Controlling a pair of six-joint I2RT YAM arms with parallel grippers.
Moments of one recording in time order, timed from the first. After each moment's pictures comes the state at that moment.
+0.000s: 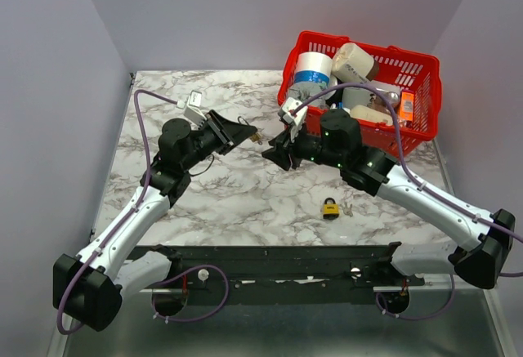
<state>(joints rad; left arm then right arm) -0.42 1.02 0.80 0.14 0.35 -1.09 0.86 1.25 1.17 -0.18 -0.23 -0.06</state>
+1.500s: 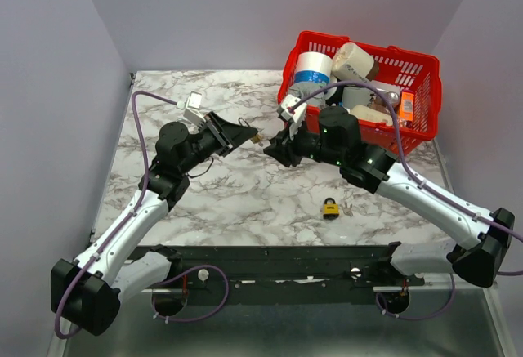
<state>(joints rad) -0.43 0.99 0.78 0.18 0.38 -1.10 0.86 1.26 1.22 -0.24 -0.20 -0.08</state>
